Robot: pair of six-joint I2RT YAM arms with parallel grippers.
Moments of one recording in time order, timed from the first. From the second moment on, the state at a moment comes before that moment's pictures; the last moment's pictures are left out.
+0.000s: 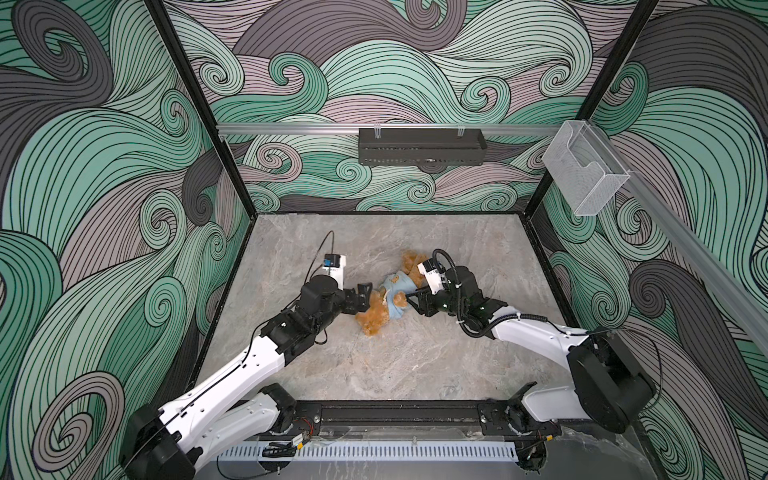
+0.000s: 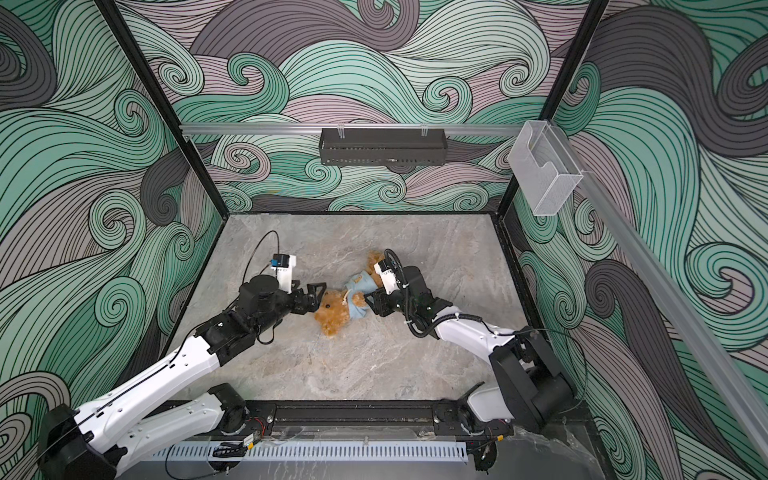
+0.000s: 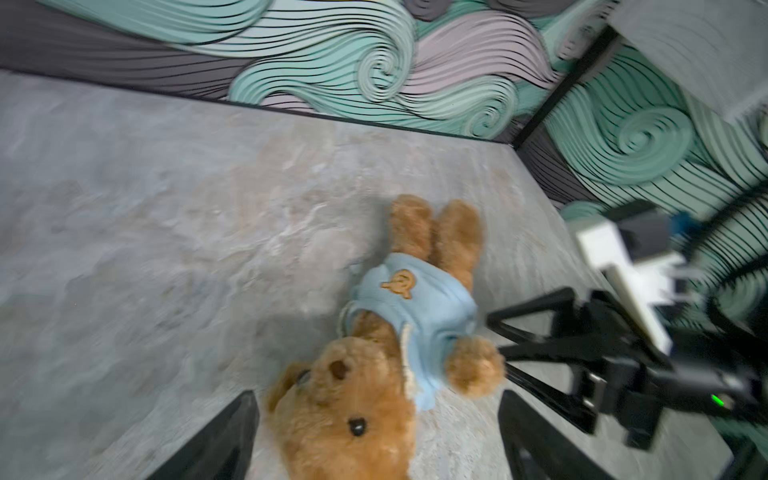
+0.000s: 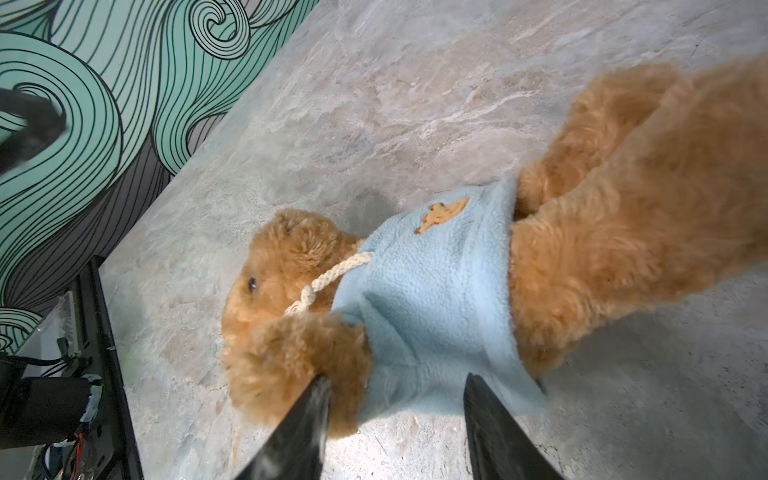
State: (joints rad) left arm -0.59 0.93 0.67 -0.23 -0.15 -0.53; right arm 0.59 1.39 0.68 0.12 -0.32 0.24
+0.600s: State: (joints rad) left arm -0.46 1.32 0.69 -0.21 0.13 -0.90; right arm 0.69 1.52 0.72 0.15 -0.24 0.20
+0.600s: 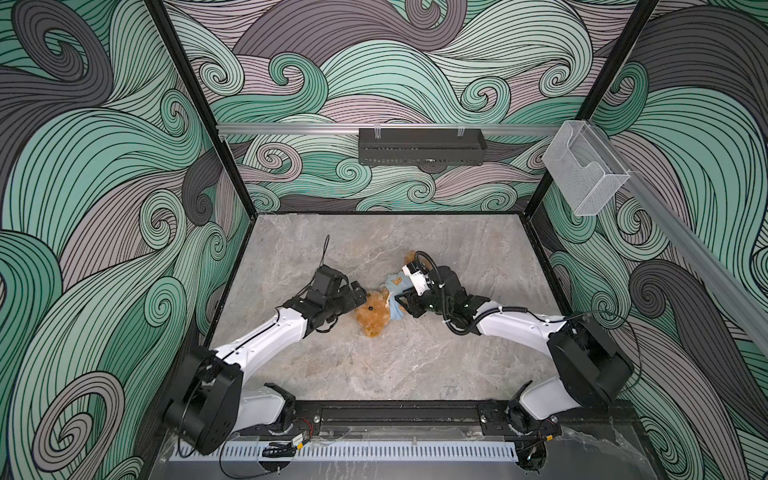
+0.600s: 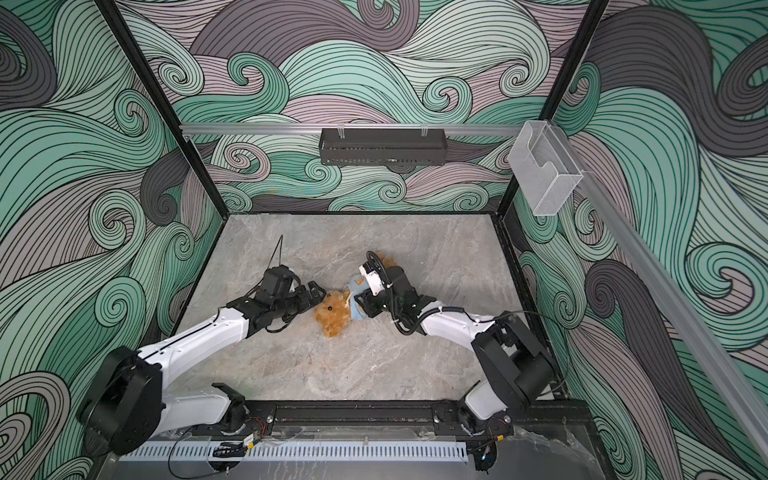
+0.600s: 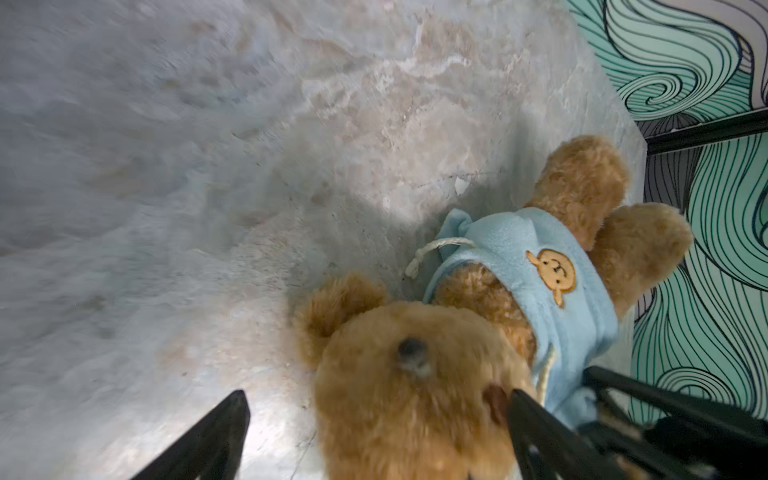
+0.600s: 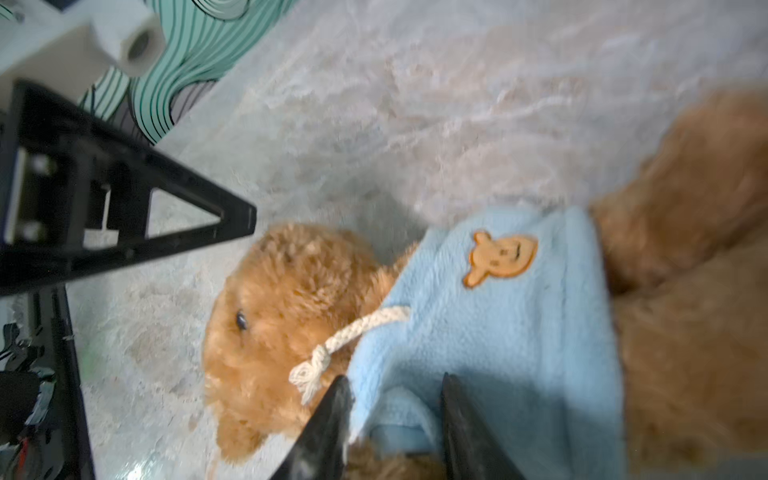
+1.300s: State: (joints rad) left arm -0.62 1.58 0.74 0.01 0.29 -0.99; right arm 0.76 1.48 0.49 0.24 -0.17 0.30
